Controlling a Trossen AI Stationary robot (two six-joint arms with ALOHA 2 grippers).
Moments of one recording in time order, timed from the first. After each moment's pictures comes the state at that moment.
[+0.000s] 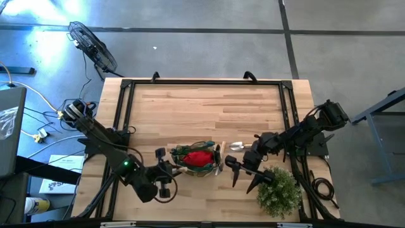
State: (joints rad) left arm -0.76 1.46 1.13 -0.51 -0.81 -0.56; right arm 0.32 1.55 0.58 1.28 -0.75 0.46
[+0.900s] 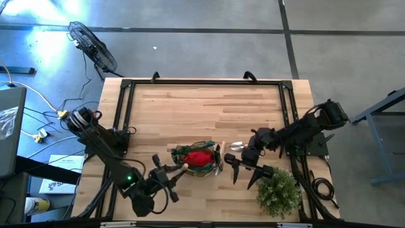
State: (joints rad) left arm -0.84 1.60 1.13 -0.04 -1.35 -0.53; right arm 0.23 1.55 0.58 1.23 -0.93 0.47
